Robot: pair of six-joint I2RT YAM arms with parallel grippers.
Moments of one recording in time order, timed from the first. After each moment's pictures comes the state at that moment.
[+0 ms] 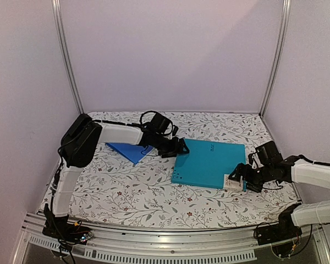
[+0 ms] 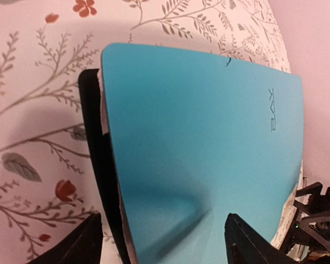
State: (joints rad) left arm -0.74 2.31 1.64 -0.14 0.37 -0.67; right arm 0.37 1.13 0.48 -0.38 -0.25 0.75
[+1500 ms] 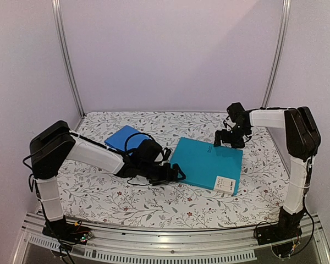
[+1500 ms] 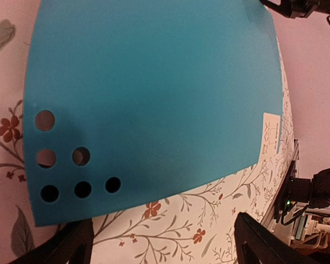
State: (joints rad) left arm -0.93 1.93 1.01 0.15 0.26 -0.85; right arm 0.32 2.00 1.43 -0.58 -0.07 0.32
